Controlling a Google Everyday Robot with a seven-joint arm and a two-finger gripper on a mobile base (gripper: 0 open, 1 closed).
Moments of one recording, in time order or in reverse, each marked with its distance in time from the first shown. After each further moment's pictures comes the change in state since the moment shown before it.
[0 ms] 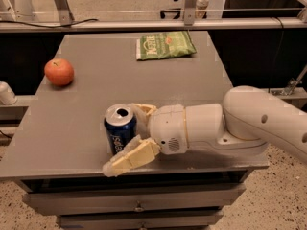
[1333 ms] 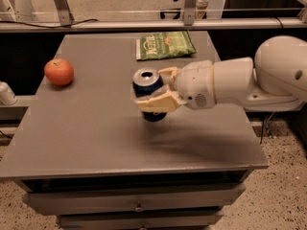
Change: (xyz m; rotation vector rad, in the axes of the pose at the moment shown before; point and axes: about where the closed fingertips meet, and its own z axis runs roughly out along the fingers) arm -0.044 -0.078 -0.063 0.168 0.078 -0.163
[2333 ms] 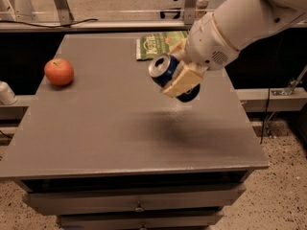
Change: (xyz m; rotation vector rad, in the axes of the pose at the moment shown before) arm -0.005 -0.032 -0.050 -0.117 0.515 -0.254
